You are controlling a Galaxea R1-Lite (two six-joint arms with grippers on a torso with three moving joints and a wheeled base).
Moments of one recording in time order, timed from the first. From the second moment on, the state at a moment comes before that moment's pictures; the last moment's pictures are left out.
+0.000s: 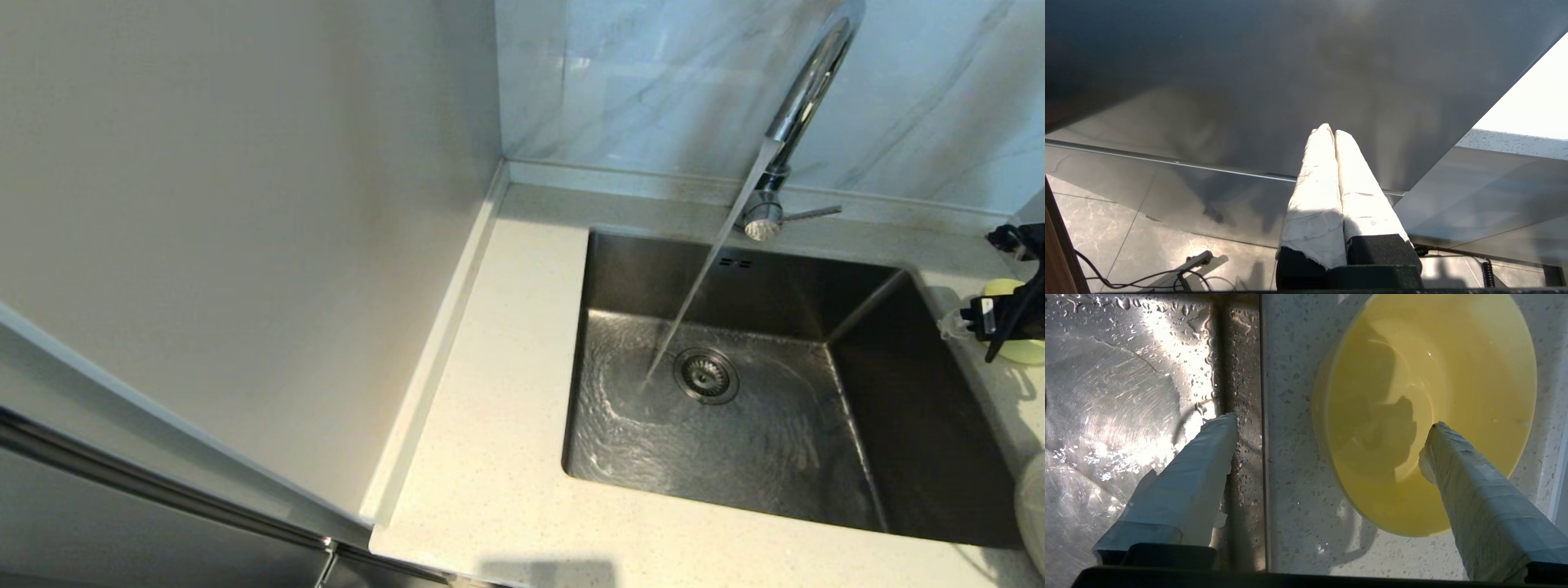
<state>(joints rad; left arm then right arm) 0.00 0.00 0.00 0.00 0.00 0.00 -0.46 1.96 -1.47 0.13 -0.07 -0.24</state>
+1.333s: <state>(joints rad) 0.00 0.00 0.00 0.00 0.00 0.00 -0.46 1.95 -1.41 0.04 -0.14 -0.19</state>
